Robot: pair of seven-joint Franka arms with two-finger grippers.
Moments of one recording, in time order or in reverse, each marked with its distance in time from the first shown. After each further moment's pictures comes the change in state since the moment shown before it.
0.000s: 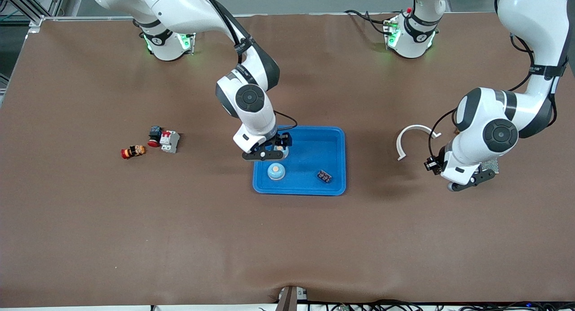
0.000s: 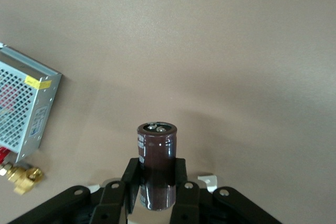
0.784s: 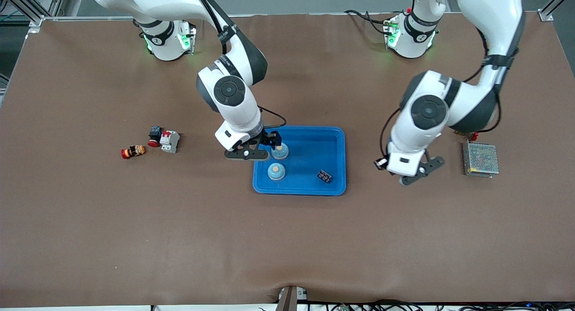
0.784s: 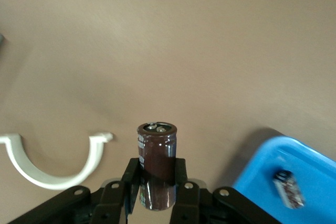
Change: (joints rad) left arm -0.260 -0.004 -0.001 0.165 0.002 -0.103 -0.359; right arm -0.049 -0.103 0.000 -0.027 0.000 -0.060 0.000
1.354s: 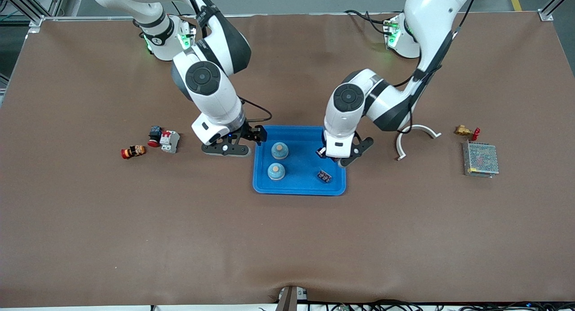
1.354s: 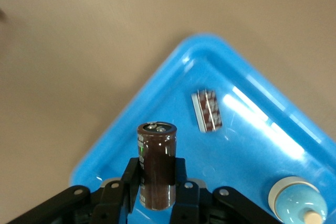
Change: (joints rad) left arm -0.272 0.095 -0.001 0.000 0.007 0.146 -0.475; right arm -0.053 -0.115 0.000 -0.001 0.000 -0.128 -0.003
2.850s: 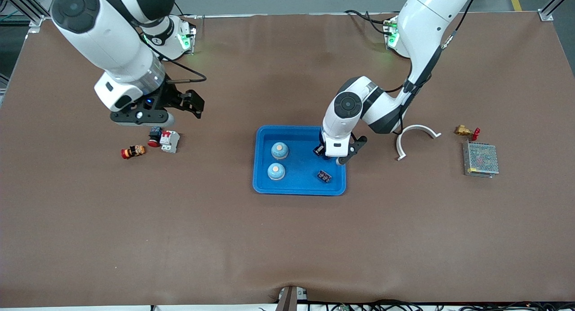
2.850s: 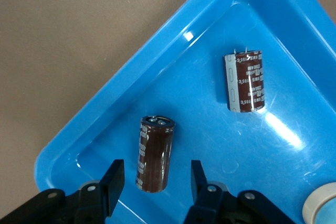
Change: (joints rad) left arm -0.024 0.110 -0.002 -0.105 -0.061 0.211 -0.109; right arm -0.185 -0.300 0.001 0.001 0.000 -0.331 -0.181
